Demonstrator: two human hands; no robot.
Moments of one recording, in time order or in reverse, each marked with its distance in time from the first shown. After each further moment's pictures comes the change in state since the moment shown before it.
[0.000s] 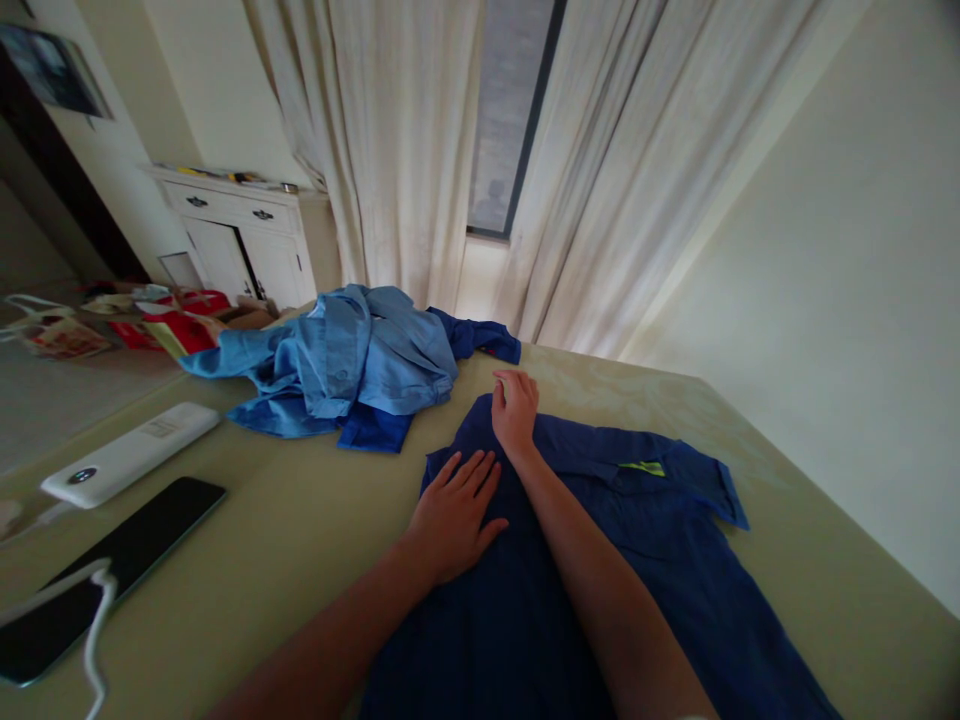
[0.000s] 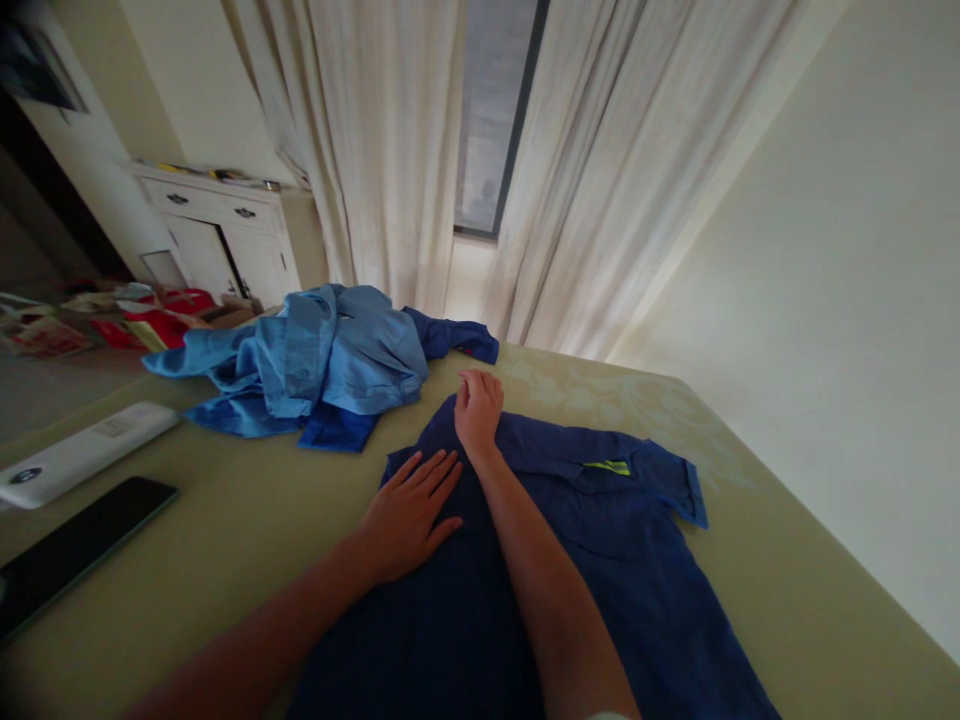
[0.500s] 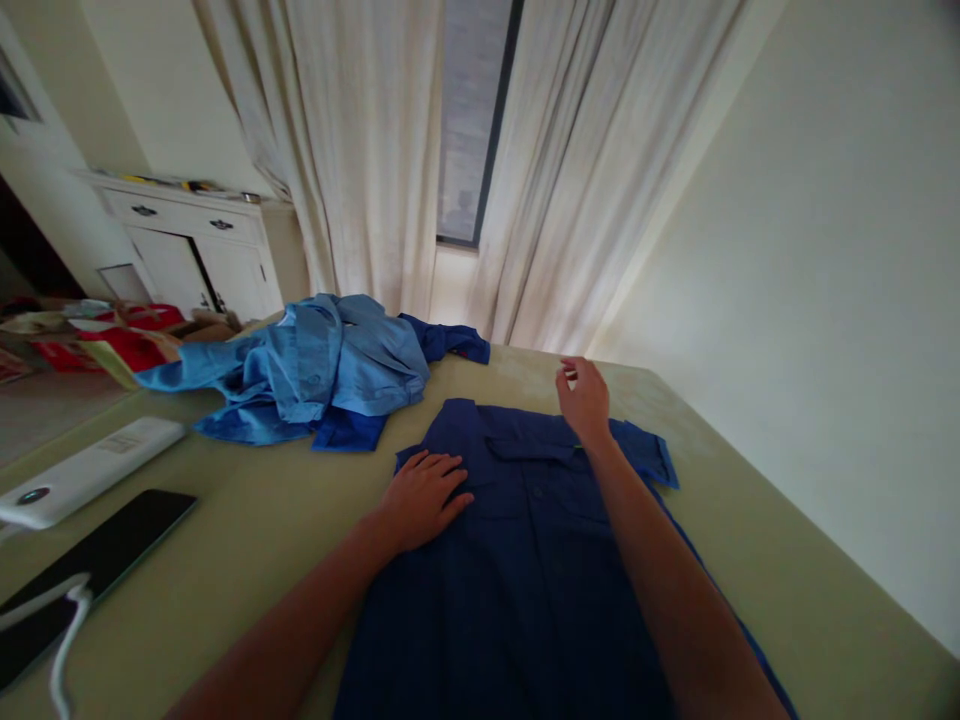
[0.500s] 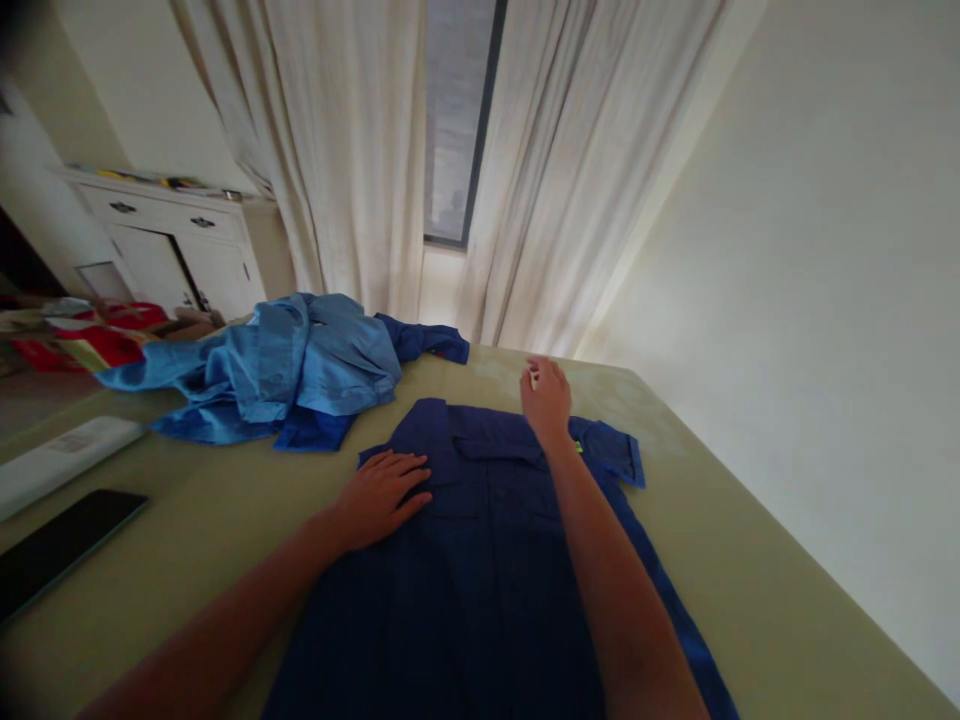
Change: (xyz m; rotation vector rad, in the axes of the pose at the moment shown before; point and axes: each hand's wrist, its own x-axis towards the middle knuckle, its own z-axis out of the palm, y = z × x) left_hand 0.002 -0.011 -0.021 -0.057 -0.009 0.071; right_hand 0.022 0.069 -0.166 -0.260 0.135 0.028
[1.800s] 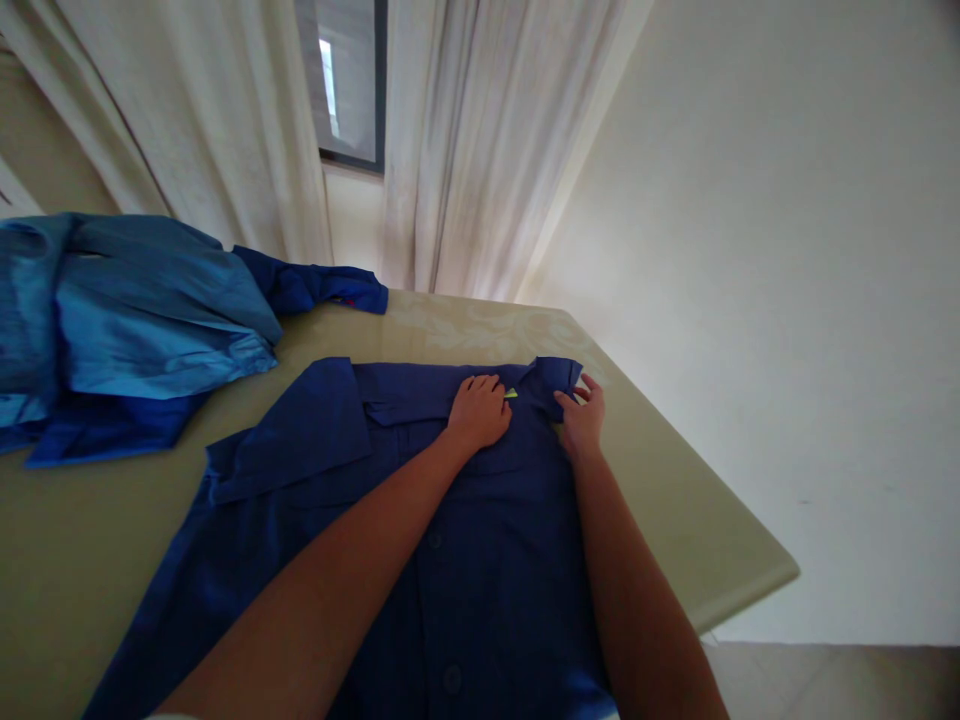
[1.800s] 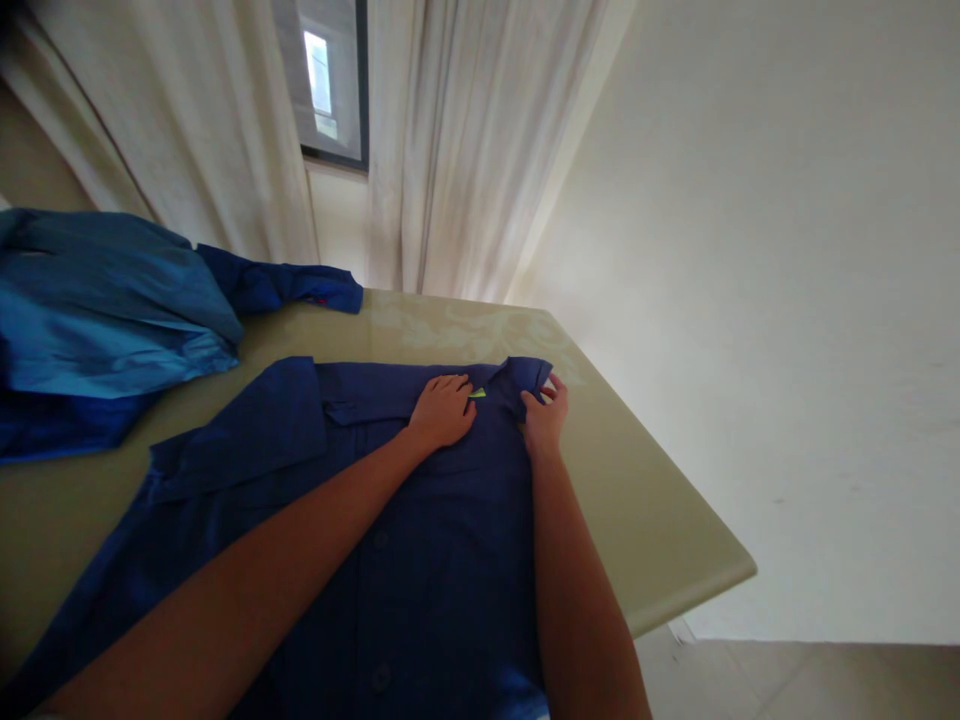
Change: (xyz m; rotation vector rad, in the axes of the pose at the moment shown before) left_hand 0.226 0.162 0.125 -0.141 0.020 0.021; right_hand -0.113 0.196 -0.063 0.385 0.258 0.773
